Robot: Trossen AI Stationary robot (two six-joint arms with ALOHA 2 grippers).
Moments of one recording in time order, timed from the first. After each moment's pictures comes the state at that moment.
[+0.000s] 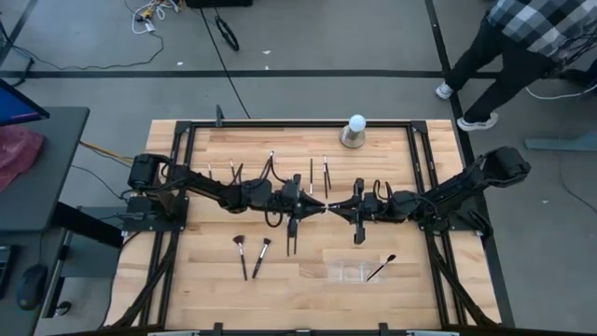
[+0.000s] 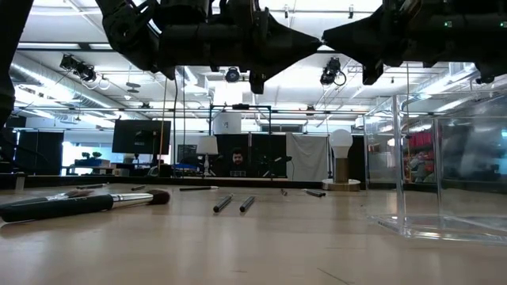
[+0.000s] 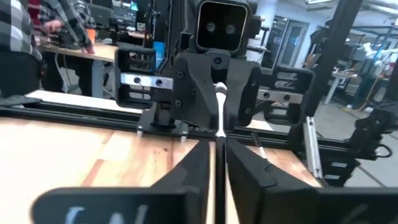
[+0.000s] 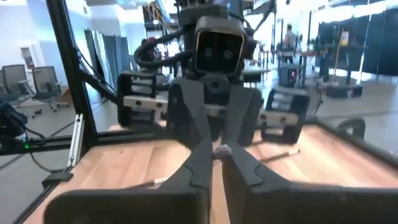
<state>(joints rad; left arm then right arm) -0.06 1.79 0.84 0.97 0.02 -0.19 0.28 1.34 0.34 1.07 0.33 0.05</state>
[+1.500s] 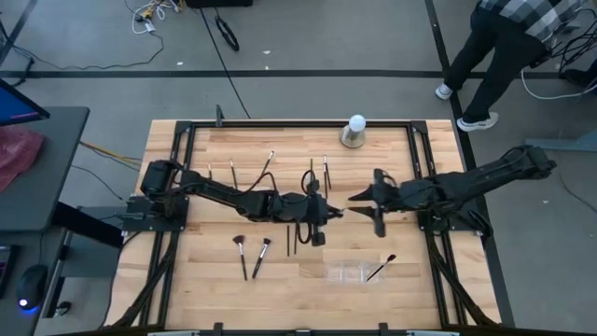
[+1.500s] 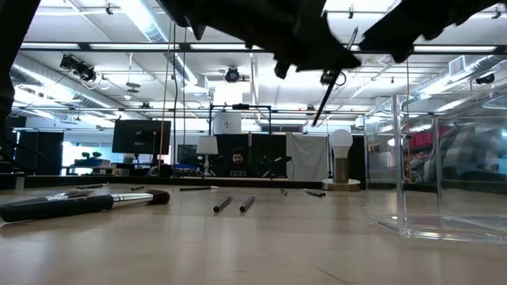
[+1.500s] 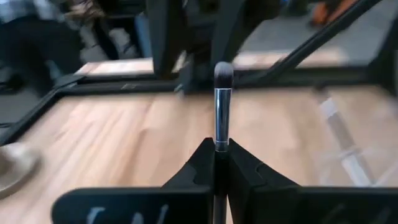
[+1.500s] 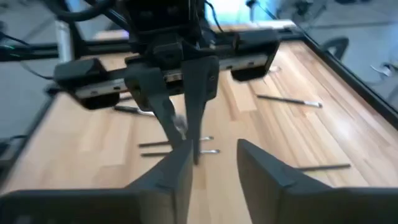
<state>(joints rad) -0.17 1.91 1.25 0.38 -0.25 -0.02 0.29 0.88 0.63 -0.17 0.31 0.18</state>
